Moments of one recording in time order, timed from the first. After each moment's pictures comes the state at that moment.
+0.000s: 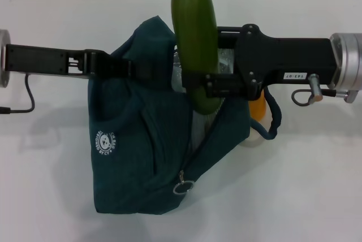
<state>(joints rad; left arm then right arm) -0.50 -2.03 0.75 1.02 1.89 1.91 -2.38 0.63 2.03 -1.39 -0.73 -1.26 -1.51 1.33</state>
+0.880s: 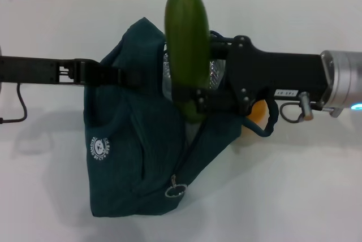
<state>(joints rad) -0.47 -2.02 0.73 0.99 1.89 1.91 -2.33 0.64 2.03 -1.53 -0.63 -1.08 -1.53 1.16</state>
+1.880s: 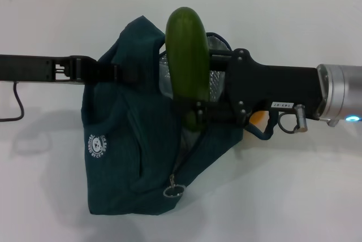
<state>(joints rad) -0.47 -2.02 0.71 0.99 1.89 1.91 -2.33 0.64 2.03 -1.58 -0.56 -1.04 -1.50 1.07</state>
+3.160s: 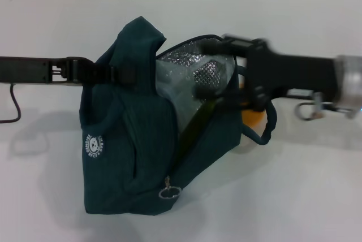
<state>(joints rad) -0.46 -2.02 0.71 0.99 1.89 1.91 -2.33 0.61 1.99 -1.54 -0.58 -1.06 -1.47 1.11</state>
